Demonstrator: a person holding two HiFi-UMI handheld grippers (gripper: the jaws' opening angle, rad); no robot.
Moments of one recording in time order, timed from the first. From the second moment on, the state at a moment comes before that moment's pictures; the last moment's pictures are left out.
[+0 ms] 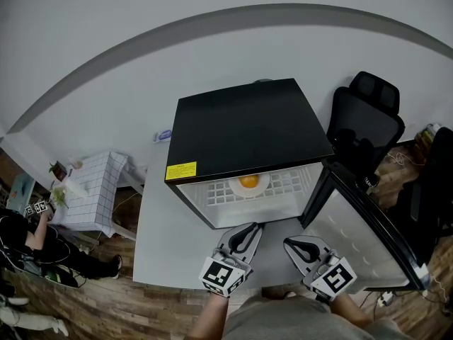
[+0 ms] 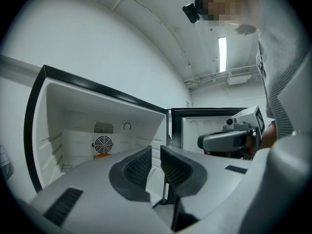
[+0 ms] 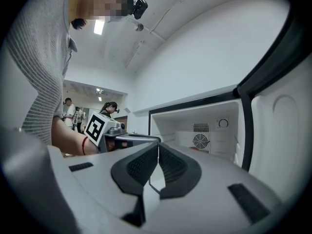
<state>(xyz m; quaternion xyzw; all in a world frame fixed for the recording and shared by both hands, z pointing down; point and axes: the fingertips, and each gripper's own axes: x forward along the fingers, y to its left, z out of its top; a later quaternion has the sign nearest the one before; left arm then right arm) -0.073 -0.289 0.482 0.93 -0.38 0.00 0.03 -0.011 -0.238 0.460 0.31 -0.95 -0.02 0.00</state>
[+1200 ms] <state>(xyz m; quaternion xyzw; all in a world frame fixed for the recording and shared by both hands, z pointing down) -0.091 -0.400 0.534 0.86 -0.51 0.08 0.04 0.003 -0.215 0.460 0.30 -0.95 -0.01 0.00</state>
